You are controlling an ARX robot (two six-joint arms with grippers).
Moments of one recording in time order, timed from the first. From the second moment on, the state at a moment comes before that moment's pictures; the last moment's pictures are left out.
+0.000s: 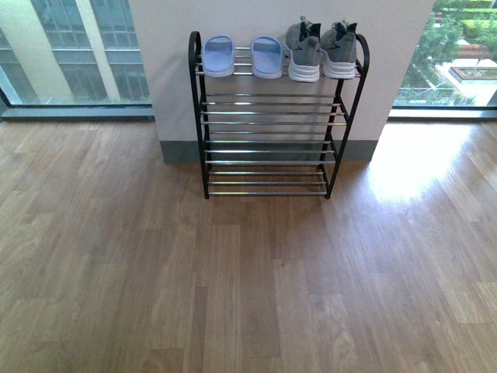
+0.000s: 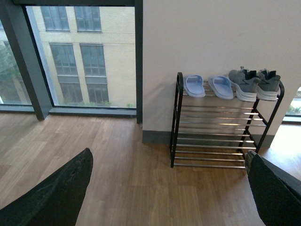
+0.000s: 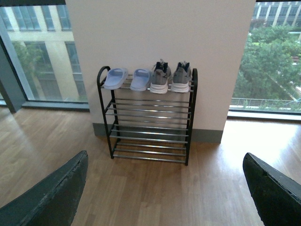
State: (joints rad) left arm 0.00 0.02 0.01 0.00 0.00 0.00; right arm 0.00 0.00 0.02 0.00 0.00 0.00
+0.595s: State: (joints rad) left arm 0.00 0.02 0.01 0.00 0.00 0.00; right arm 0.00 0.00 0.02 0.00 0.00 0.00
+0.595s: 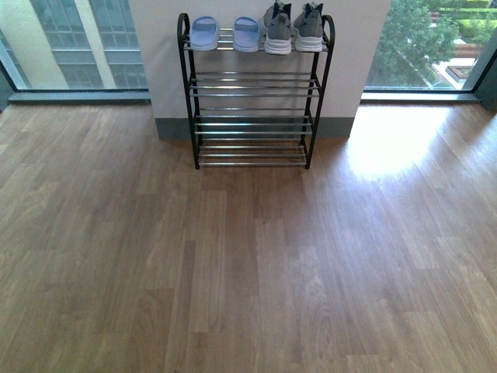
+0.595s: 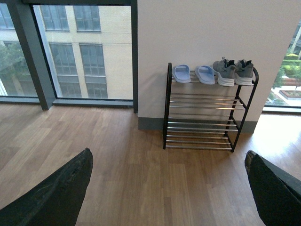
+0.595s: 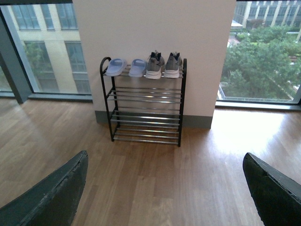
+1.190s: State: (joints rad) left arm 0.00 0.02 0.01 0.00 0.00 0.00; right arm 0.00 0.00 0.02 0.00 0.00 0.00
